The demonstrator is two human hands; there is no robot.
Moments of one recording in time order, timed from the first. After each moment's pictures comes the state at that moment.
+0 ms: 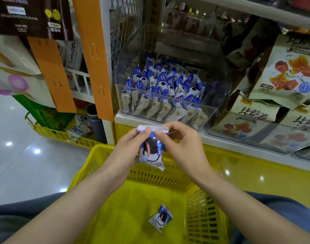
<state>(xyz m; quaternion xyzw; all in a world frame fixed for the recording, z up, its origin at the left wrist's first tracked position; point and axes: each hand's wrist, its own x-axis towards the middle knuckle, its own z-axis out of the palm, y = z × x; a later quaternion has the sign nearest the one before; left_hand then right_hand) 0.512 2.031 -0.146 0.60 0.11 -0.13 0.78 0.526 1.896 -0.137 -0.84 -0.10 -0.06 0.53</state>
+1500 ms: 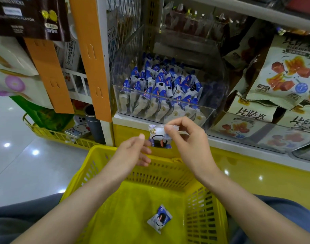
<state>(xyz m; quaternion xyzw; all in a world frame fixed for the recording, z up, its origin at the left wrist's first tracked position) 0.515 2.029 -0.154 0.70 0.10 -0.12 0.69 0.527 1.883 -0.129 -0.84 -0.11 -0.11 0.51</state>
